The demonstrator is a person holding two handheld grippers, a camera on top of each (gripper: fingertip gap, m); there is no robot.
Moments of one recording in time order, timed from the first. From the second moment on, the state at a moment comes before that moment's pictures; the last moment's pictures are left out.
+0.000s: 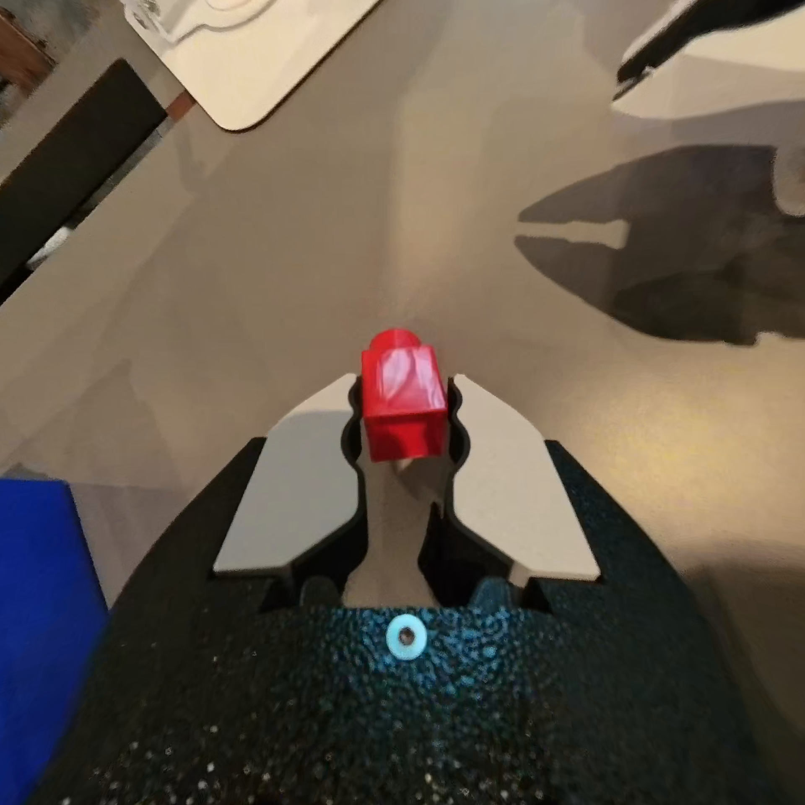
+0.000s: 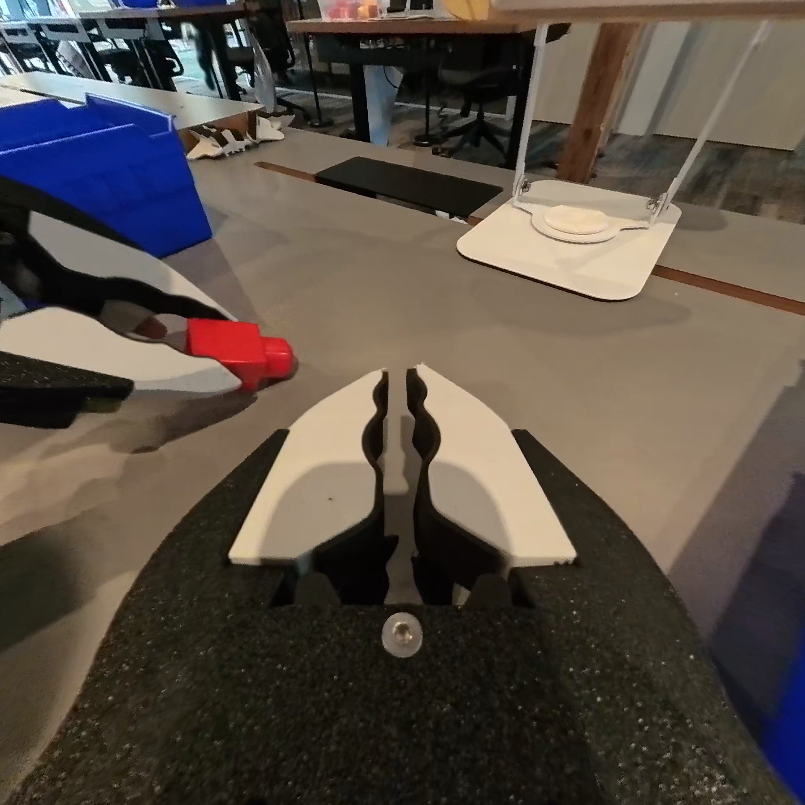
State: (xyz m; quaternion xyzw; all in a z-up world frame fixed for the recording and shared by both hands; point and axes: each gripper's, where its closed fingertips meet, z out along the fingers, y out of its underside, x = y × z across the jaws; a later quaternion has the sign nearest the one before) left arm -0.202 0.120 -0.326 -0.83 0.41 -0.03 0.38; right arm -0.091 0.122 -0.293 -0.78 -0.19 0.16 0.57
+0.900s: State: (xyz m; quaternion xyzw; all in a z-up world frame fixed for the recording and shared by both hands) left arm -0.471 0.104 -0.193 -0.83 0.22 0.18 0.49; right arm -0.089 0.127 -0.292 -0.78 -0.19 0.13 0.59
